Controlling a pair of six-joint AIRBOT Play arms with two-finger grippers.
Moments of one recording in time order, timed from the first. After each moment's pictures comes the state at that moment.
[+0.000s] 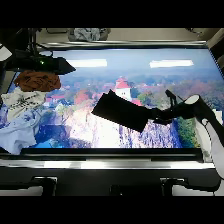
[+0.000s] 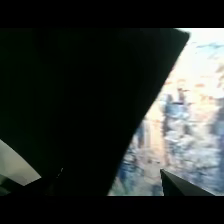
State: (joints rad) left arm -0.09 -1.50 1.84 0.92 -1.29 -1.33; right arm -0.17 -1.50 1.02 -0.85 1.16 1.20
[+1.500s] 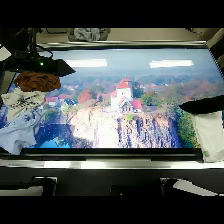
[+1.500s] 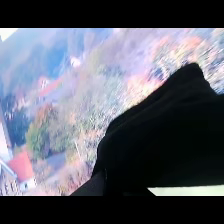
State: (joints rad) left arm -0.09 -1.50 1.84 0.92 -1.32 -1.29; right arm -0.96 -1.41 1.68 -0.89 1.44 1.17
